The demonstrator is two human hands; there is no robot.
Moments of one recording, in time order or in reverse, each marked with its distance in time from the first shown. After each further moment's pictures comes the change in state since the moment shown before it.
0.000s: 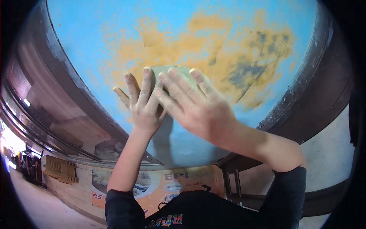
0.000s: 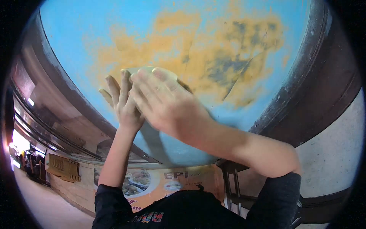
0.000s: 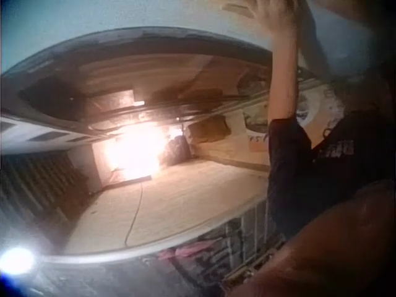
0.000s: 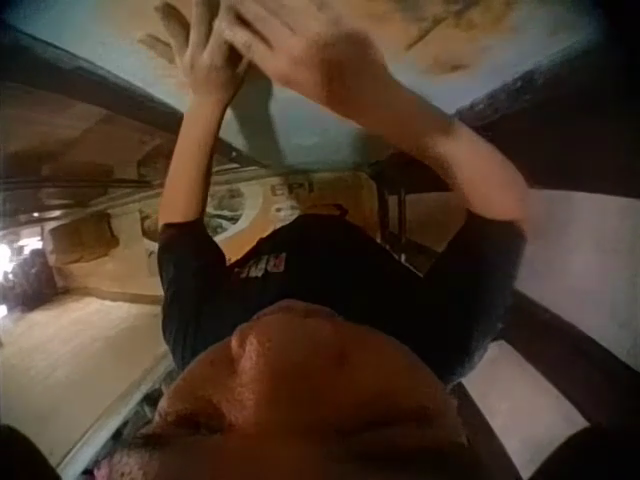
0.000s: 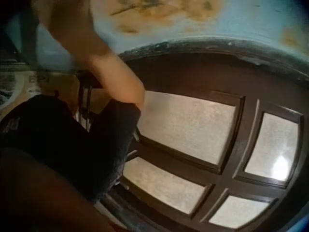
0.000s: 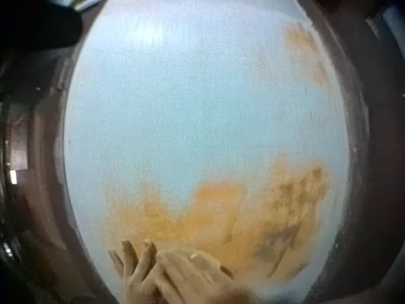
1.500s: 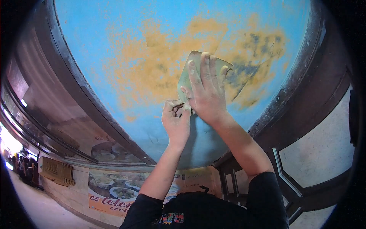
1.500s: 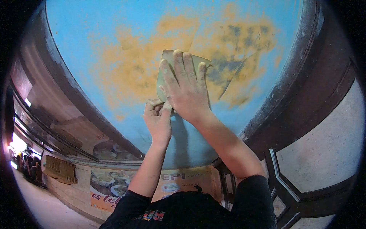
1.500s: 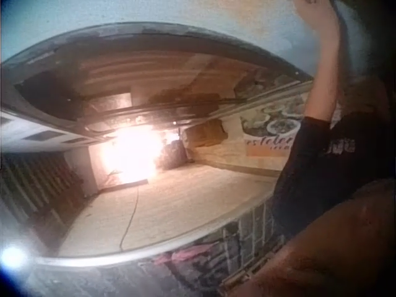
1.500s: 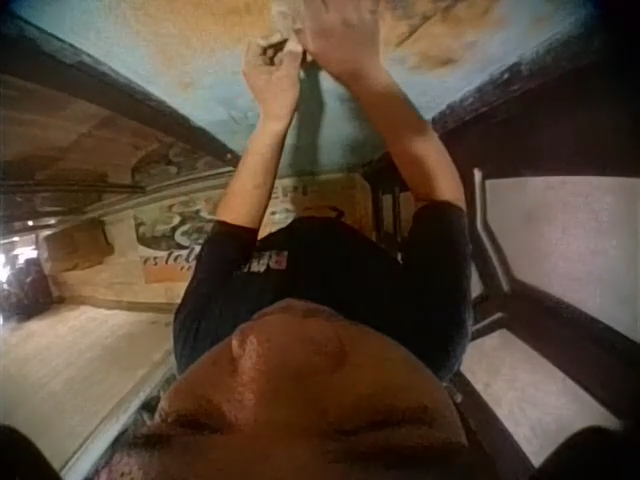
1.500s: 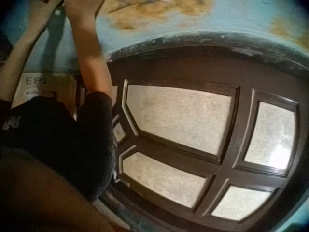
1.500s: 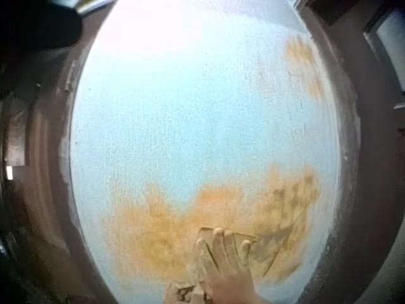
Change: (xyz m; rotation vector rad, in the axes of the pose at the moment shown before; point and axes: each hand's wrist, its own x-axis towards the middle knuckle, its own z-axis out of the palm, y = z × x) left_hand -0.017 0.222 0.182 -1.409 0.104 -1.059; right_hand -0.155 0.156 0.142 0.016 0.139 0.384
